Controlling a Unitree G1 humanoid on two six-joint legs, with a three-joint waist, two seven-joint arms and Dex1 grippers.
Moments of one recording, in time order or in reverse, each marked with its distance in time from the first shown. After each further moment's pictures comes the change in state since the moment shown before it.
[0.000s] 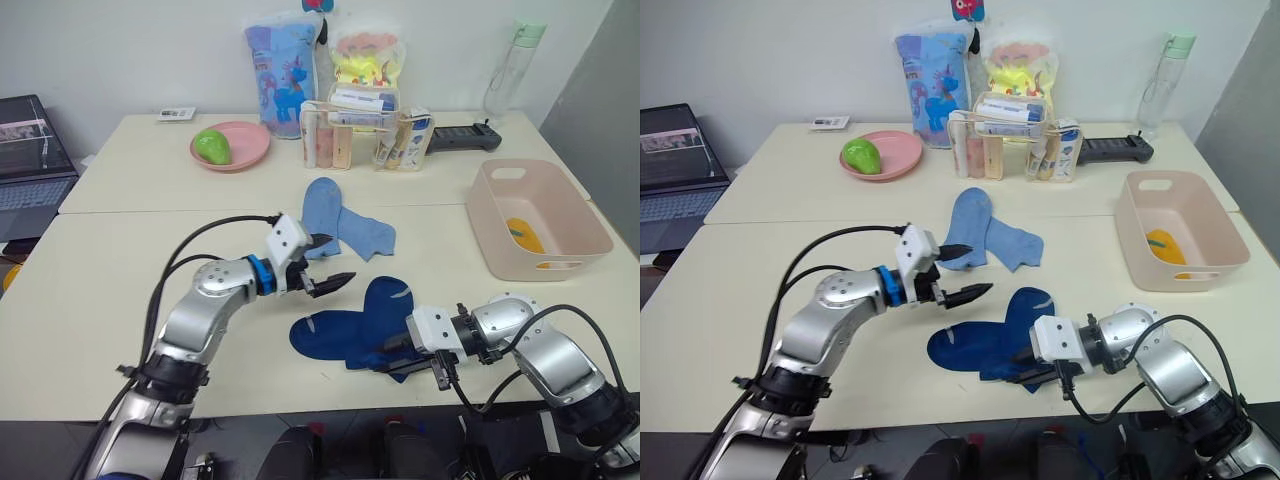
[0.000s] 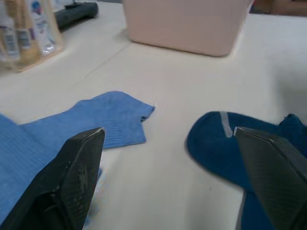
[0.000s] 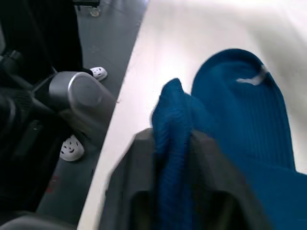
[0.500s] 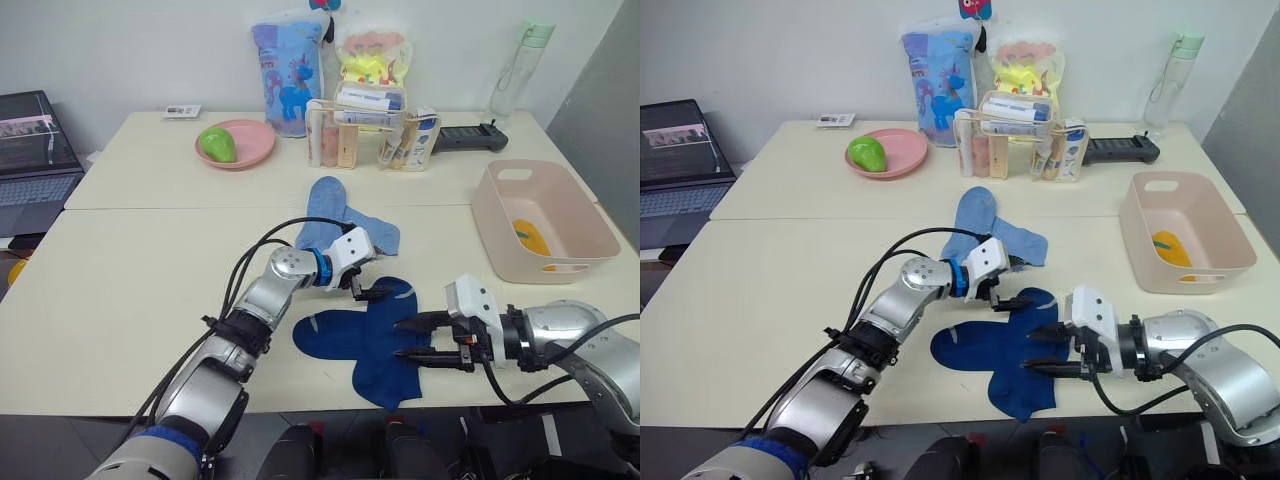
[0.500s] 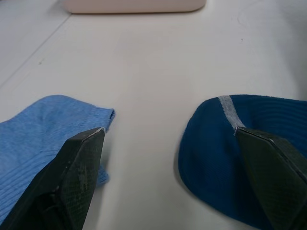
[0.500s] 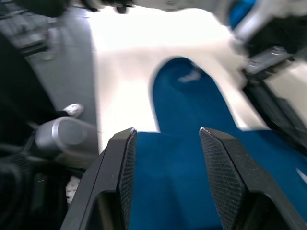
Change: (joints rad) left arm -0.277 -0.234 -0.169 0.566 0.247 -0.293 -0.079; right arm 0.169 -0.104 -0.293 -0.309 0.293 0.469 -0.282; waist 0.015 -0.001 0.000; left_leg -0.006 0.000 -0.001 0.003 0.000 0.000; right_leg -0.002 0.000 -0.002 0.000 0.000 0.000
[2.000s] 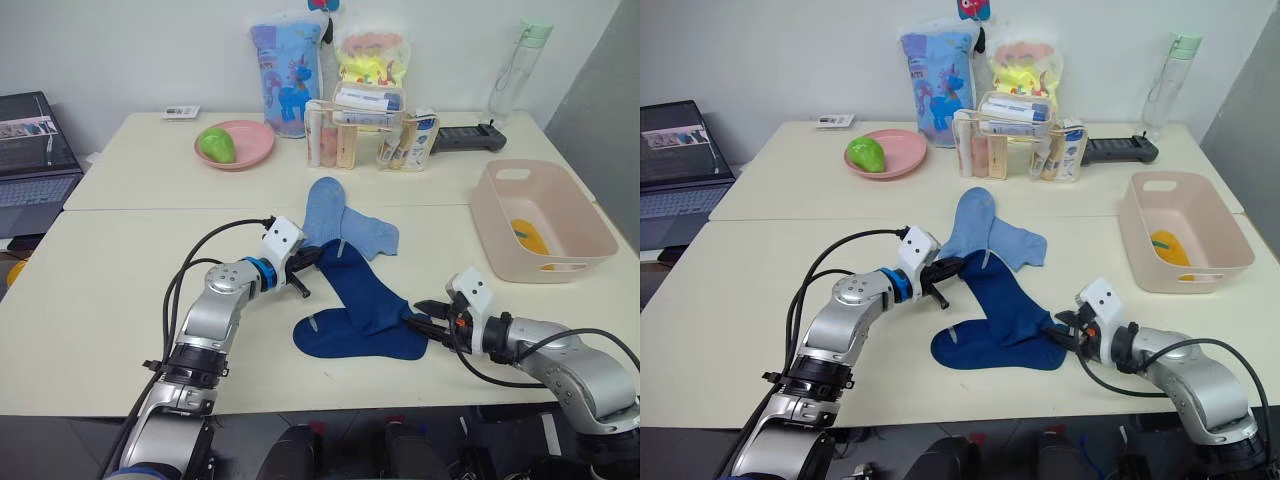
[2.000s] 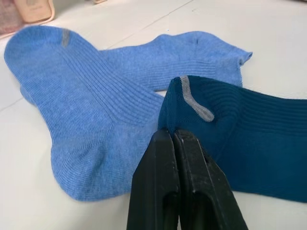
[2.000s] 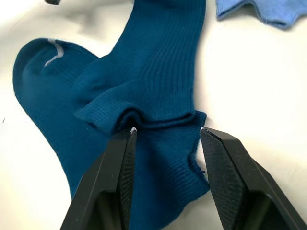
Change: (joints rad) left arm 0.277 0.125 0.303 -0.412 -0.051 0.327 0.226; right arm 0.006 0.208 -0.029 0.174 -0.014 0.151 -0.359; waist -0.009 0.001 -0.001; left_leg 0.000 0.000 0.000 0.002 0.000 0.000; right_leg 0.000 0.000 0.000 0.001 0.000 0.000
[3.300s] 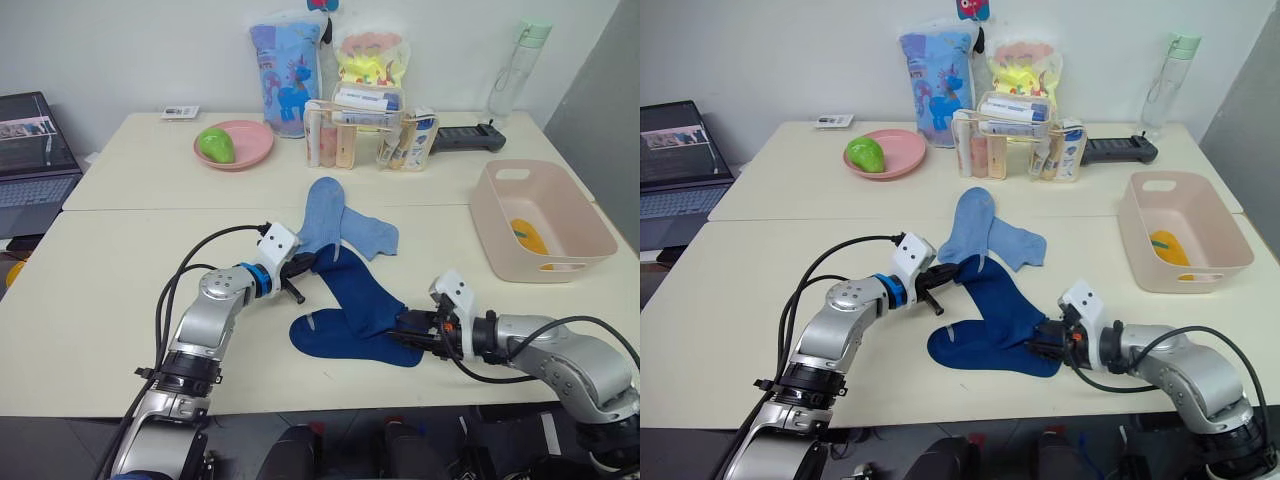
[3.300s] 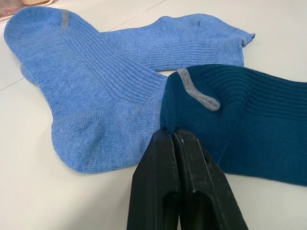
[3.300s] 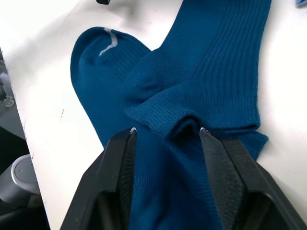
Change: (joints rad) left arm 0.027 0.018 -0.005 -0.017 0.001 0.019 0.005; right arm -0.071 -0.049 0.085 -0.027 0.092 0.094 0.036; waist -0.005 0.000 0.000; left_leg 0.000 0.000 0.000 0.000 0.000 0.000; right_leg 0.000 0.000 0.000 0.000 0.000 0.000
